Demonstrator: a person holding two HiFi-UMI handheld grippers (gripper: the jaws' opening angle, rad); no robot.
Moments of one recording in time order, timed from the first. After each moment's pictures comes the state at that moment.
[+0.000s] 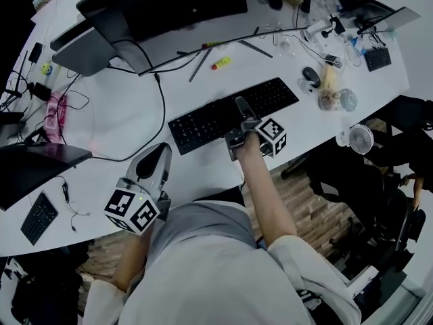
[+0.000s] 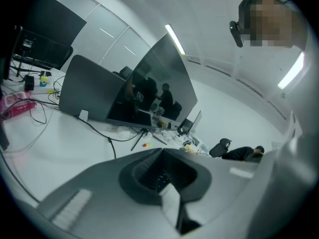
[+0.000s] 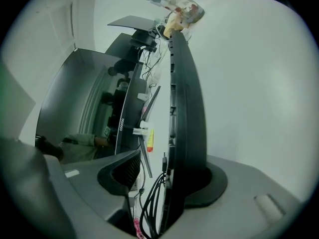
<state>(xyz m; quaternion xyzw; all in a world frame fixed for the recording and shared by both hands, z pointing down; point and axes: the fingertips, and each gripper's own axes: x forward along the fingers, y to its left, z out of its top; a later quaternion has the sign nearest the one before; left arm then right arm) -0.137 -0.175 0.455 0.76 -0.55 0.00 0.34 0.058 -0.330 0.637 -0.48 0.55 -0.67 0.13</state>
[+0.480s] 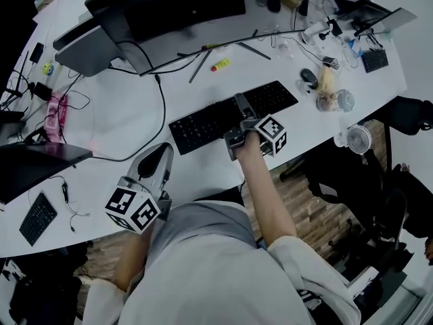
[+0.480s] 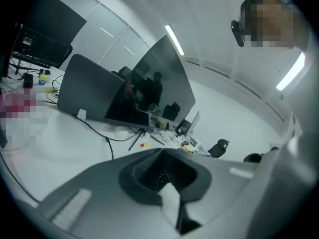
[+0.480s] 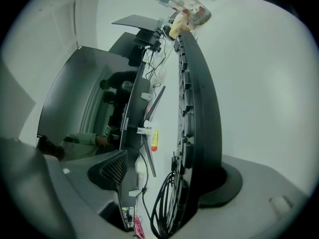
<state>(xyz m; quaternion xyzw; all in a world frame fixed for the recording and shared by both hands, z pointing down) -0.134 -0.172 0.452 0.77 -0.54 -0.01 0.34 0.053 -0.331 0.622 -0.48 0.56 -0.66 0.13</state>
